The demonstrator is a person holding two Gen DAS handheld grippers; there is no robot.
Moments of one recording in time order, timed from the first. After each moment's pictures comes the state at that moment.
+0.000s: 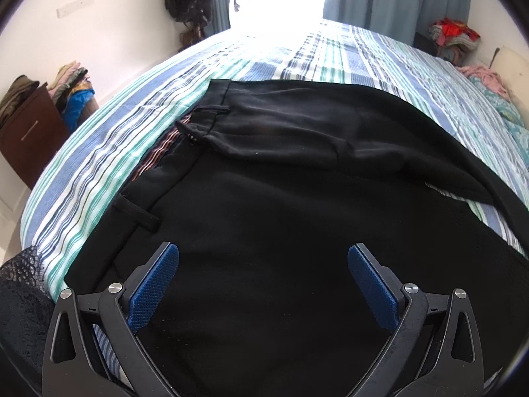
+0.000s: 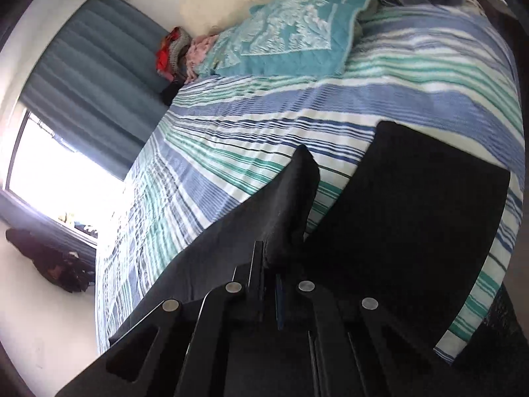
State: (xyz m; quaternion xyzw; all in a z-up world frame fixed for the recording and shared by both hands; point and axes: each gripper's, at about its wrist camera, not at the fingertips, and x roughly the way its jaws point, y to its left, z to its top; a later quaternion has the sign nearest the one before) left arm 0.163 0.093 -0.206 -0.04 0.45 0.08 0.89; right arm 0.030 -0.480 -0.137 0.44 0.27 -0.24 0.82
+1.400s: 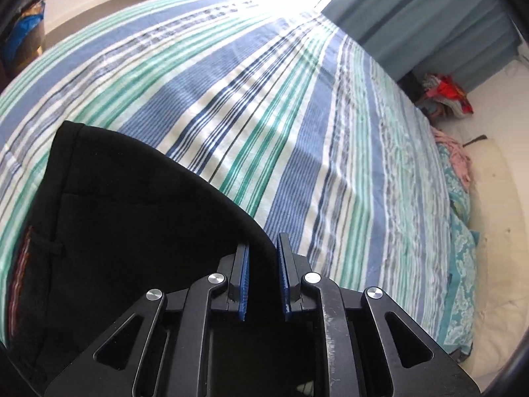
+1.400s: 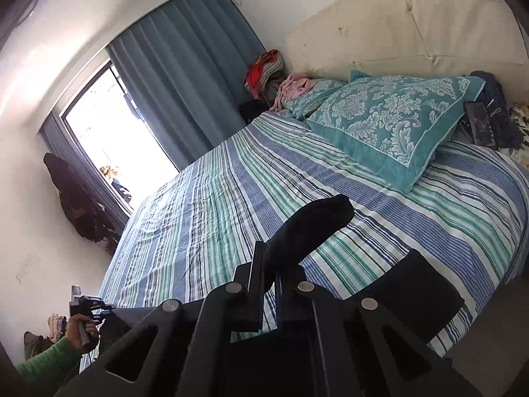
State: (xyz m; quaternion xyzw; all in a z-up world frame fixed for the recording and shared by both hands) left arm 0.377 0.095 -0.136 -0.26 0.49 -0.02 0.83; right arm 0.008 -0.463 -0.013 0.31 0.22 -0.16 0.91
